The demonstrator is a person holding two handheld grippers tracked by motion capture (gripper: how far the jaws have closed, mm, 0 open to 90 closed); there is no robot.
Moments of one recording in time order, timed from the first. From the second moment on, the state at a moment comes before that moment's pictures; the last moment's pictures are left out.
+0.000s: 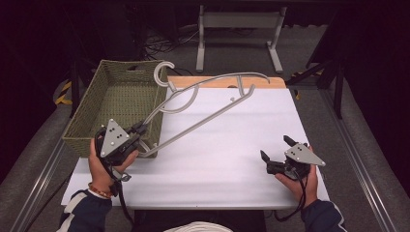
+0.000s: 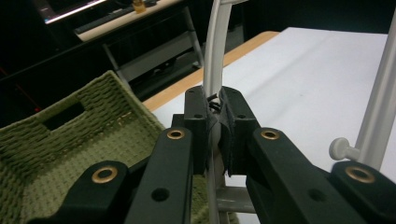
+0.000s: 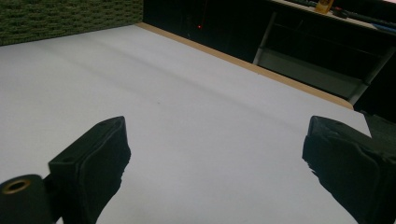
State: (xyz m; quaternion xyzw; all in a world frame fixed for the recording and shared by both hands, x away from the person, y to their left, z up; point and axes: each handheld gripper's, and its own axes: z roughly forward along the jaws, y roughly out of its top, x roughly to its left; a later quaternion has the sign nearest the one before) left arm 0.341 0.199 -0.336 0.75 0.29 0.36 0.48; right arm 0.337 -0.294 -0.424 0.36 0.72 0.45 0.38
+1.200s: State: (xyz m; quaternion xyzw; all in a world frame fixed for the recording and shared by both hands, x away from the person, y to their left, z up) left arm 0.402 0.281 -0.339 0.72 0.40 0.38 0.43; right arm 0.337 -0.283 -0.428 0.36 0.74 0.41 0.39
